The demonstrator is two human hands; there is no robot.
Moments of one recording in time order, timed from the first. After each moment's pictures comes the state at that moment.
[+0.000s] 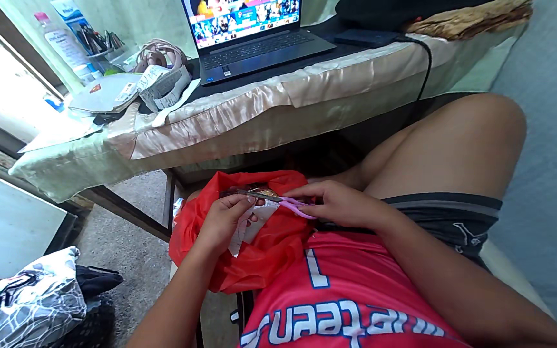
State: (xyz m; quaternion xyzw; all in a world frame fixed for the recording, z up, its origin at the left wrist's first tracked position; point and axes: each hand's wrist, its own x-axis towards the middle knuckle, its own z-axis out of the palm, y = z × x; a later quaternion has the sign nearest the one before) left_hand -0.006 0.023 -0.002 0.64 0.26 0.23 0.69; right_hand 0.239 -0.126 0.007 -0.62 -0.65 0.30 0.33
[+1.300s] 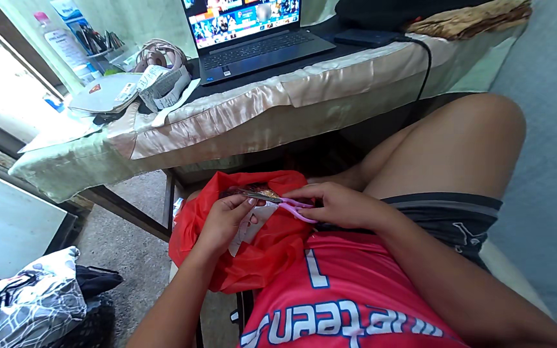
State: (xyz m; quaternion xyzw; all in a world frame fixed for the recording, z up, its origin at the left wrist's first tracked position) left_hand -0.006 0.022 -0.003 0.67 0.26 0.22 0.66; right_hand 0.239 -0.128 0.007 -0.62 -0.66 0.30 0.31
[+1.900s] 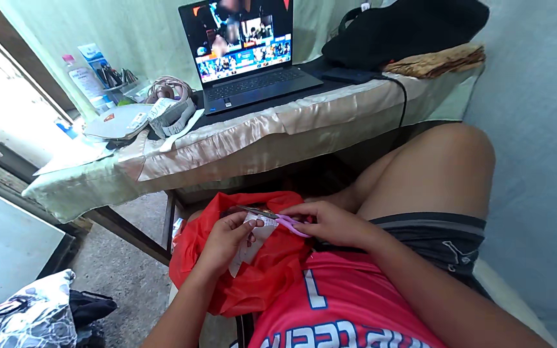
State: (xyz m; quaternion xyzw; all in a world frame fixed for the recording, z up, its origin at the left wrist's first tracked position) left_hand -0.006 0.022 -0.001 0.67 0.24 0.22 0.67; right_hand 0.235 -0.125 0.004 -0.61 -0.65 0.28 0.35
